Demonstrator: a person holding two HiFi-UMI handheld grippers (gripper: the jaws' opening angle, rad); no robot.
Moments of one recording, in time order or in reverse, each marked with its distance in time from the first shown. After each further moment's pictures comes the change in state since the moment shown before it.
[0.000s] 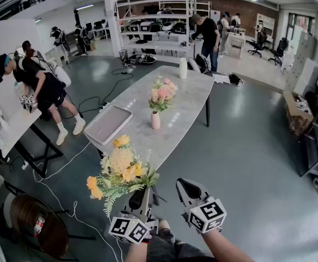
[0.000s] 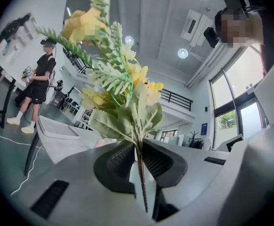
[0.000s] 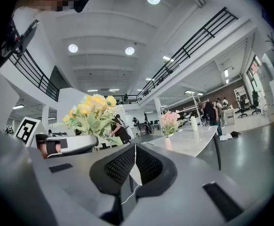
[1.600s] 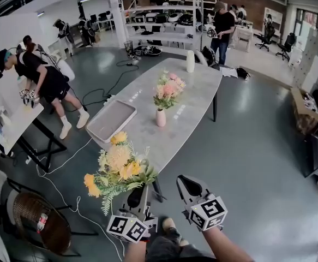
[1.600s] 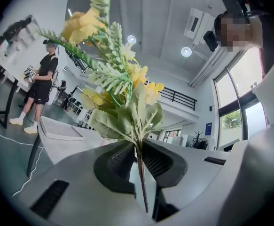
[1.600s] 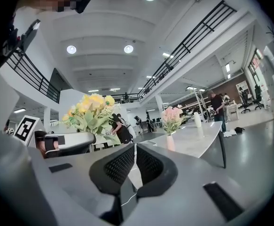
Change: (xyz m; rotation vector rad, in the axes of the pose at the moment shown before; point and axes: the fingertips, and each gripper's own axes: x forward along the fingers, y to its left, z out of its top) left arm 0.015 0.029 -0.001 -0.015 0.011 0.052; right arm 0.035 -0.015 -0.014 0.027 0.024 0.034
